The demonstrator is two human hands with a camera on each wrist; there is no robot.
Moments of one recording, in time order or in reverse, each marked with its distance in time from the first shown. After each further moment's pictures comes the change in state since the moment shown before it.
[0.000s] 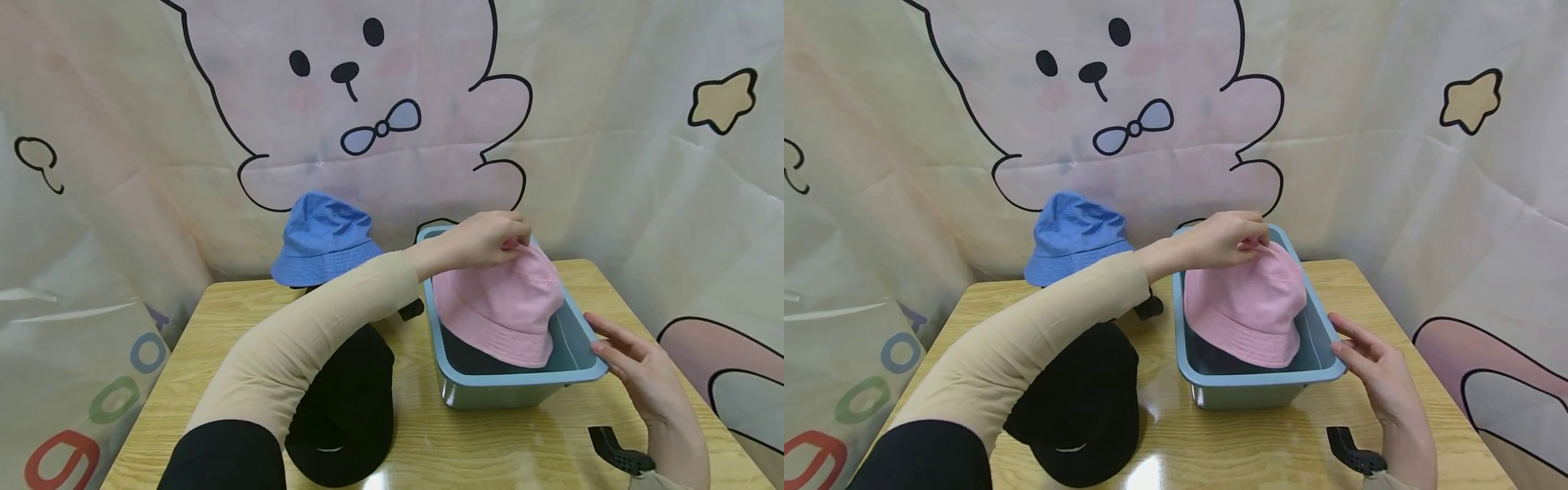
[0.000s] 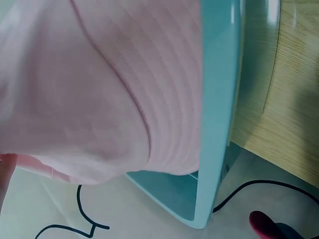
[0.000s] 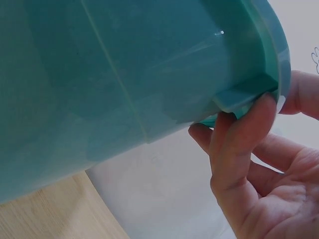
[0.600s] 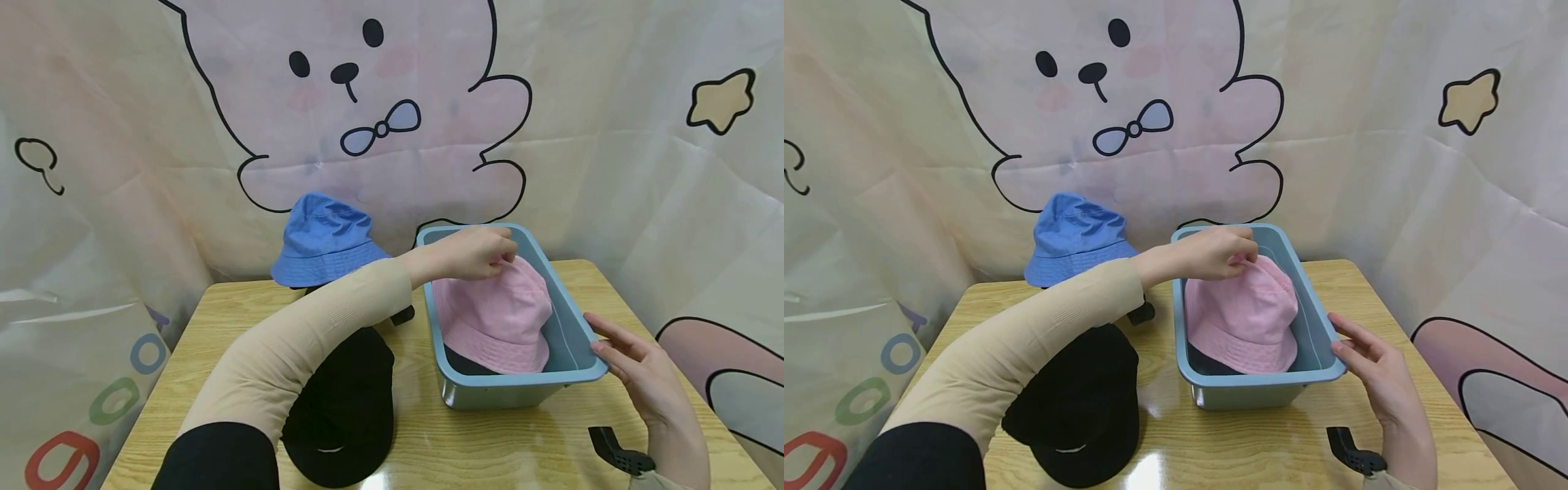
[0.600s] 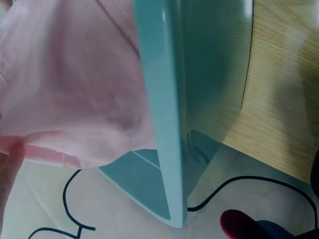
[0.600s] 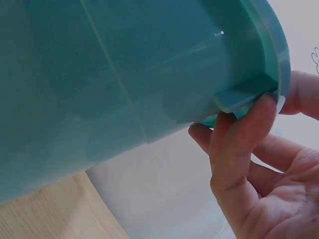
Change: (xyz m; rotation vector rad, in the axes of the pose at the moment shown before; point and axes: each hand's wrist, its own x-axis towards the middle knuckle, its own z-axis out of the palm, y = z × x) left_hand -0.012 -0.008 0.014 0.026 -0.109 0.026; right_hand -0.002 -0.002 0.000 -0.018 0.004 0.011
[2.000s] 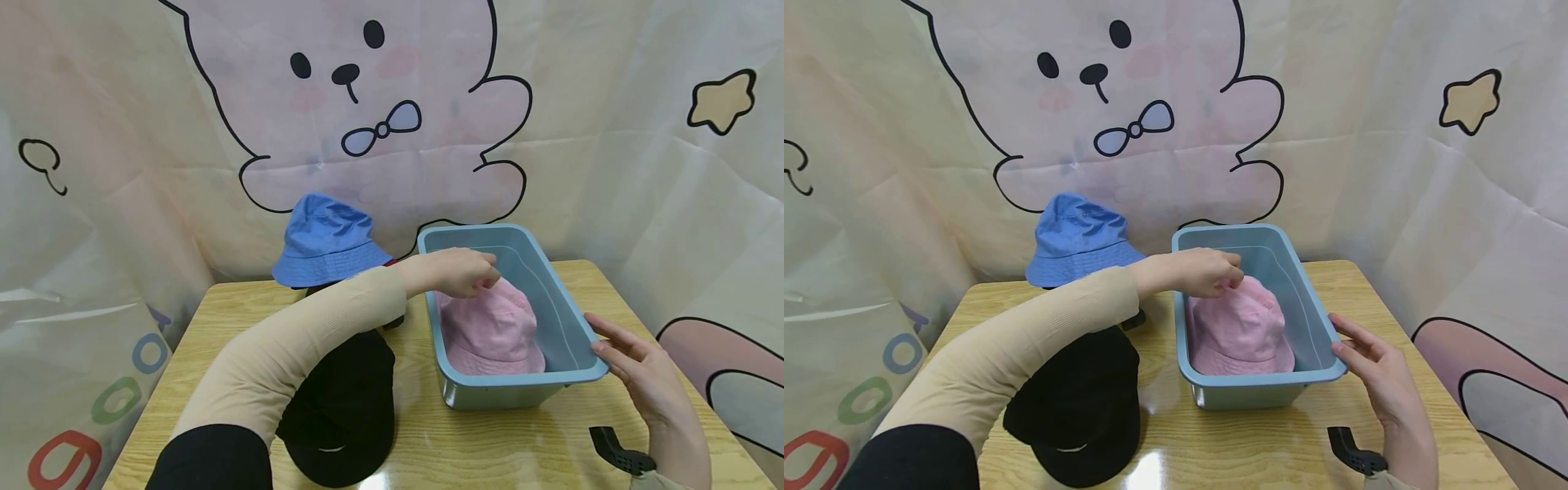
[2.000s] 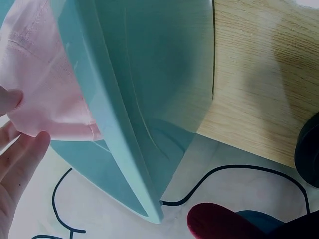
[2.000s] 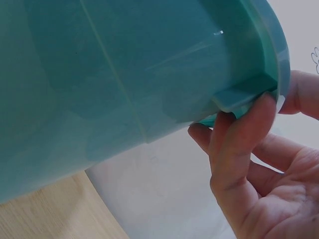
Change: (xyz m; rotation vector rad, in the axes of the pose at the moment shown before) left_hand -0.016 -0.001 0.016 0.075 -0.306 -0.027; right_hand 0.000 -0.001 -0.001 -0.021 -0.016 0.000
